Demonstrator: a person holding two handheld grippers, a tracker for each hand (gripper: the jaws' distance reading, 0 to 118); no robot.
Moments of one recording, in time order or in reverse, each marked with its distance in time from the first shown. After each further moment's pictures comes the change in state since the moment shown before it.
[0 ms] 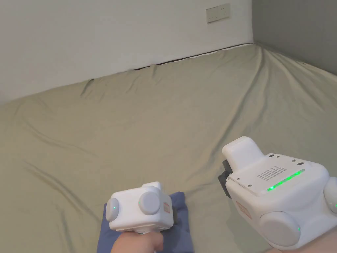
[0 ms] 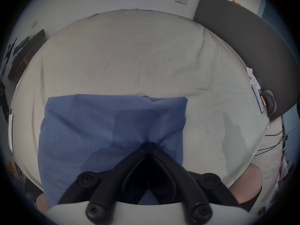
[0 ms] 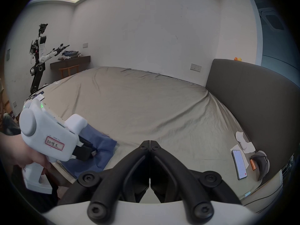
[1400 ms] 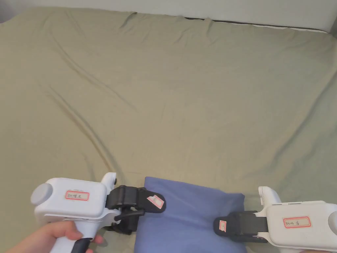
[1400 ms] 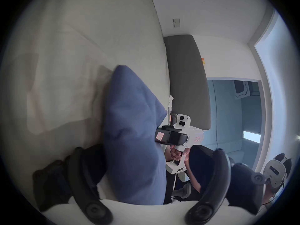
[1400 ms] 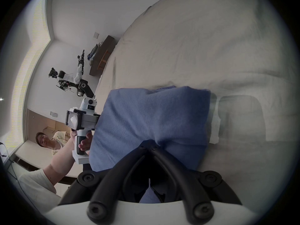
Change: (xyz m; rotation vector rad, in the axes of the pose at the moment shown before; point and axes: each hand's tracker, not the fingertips) left arm -0.283 -0.018 -0.062 -0.126 -1.078 0.461; right arm -0.040 -0.049 -0.191 -0.599 0.783 -0.567
